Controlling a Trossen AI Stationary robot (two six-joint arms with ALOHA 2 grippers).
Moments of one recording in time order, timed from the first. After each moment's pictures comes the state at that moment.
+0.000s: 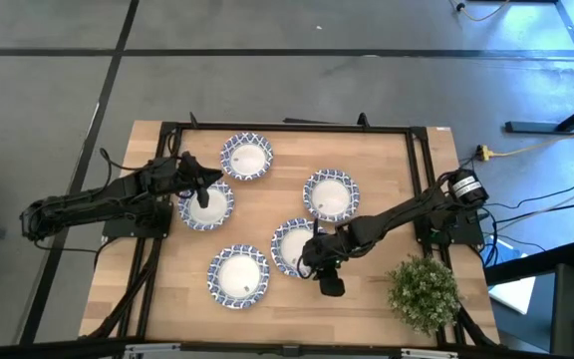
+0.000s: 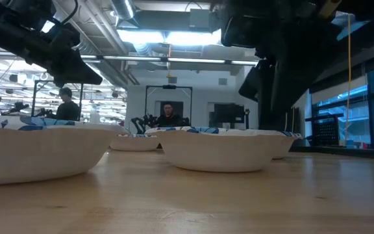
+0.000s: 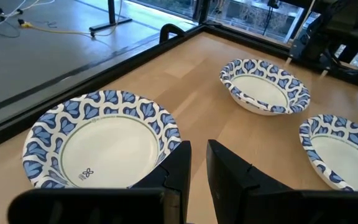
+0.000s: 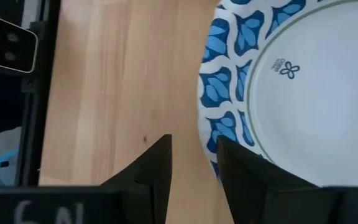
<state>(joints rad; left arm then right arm) 0.38 0.41 0.24 -0.17 -0.09 -0.21 0.34 1.80 1.13 -0.36 -0.20 0.36</state>
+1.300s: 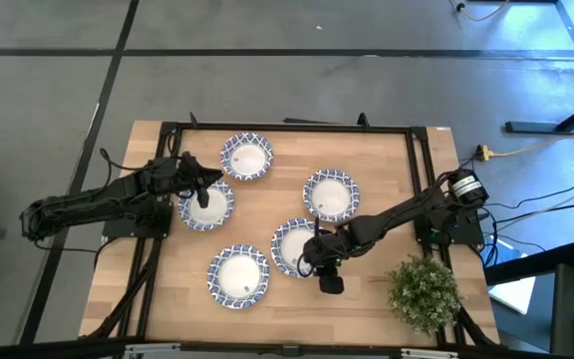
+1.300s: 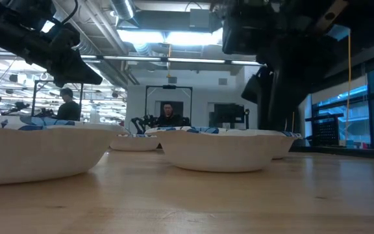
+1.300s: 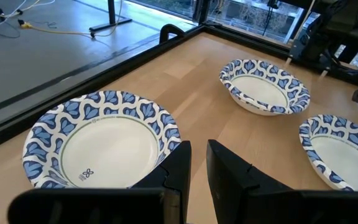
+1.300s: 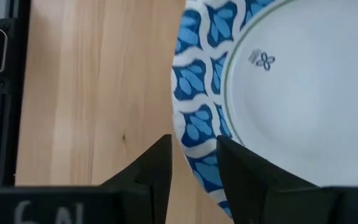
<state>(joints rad) 0.38 0.41 0.24 -0.17 -0.09 -0.21 0.33 1.80 1.11 -0.37 -0.15 0.37</state>
